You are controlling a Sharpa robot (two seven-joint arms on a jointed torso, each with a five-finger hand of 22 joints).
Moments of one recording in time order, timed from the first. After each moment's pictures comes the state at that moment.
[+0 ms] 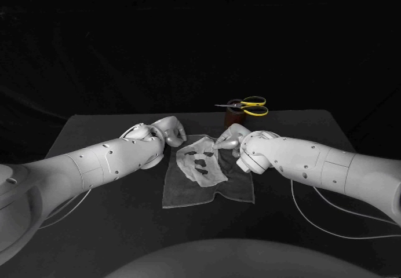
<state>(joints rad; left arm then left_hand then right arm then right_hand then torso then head) 1.12 -0.42 -0.18 0.94 -1.15 -0.35 -0.12 1.34 -0.18 0.77 -0.03 0.05 1.00 0.09 0.57 0.31 1.37 0.01 1.39 1.23 1.46 -0.04 1.57 1.31 0.05 1.47 0.06 1.46 1.31 1.08 -0.47 -0.15 1.12 -0.80 -0.41 -0.29 1.24 -0.05 0.52 -0.03 0.05 1.12 0.05 0.25 0.49 1.47 -0.02 1.57 1.31 1.47 -0.08 1.57 1.31 0.10 1.44 0.03 0.97 1.31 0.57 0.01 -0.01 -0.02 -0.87</state>
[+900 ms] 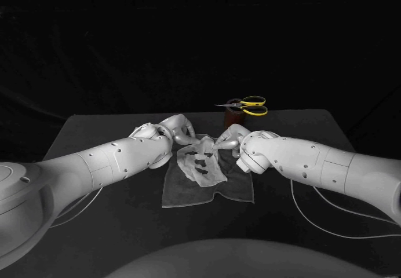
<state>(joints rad) 1.12 -0.36 -0.18 0.92 -1.10 -0.38 -0.08 1.29 -0.24 0.27 0.10 0.05 0.95 0.07 0.63 0.40 1.32 0.00 1.36 1.16 1.47 -0.05 1.57 1.31 0.05 1.47 0.05 1.43 1.31 1.08 -0.47 -0.15 1.12 -0.80 -0.40 -0.29 1.23 -0.06 0.54 -0.05 0.04 1.12 0.05 0.27 0.49 1.46 -0.02 1.57 1.31 1.47 -0.07 1.56 1.31 0.09 1.44 0.03 0.96 1.31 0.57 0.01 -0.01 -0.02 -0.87</state>
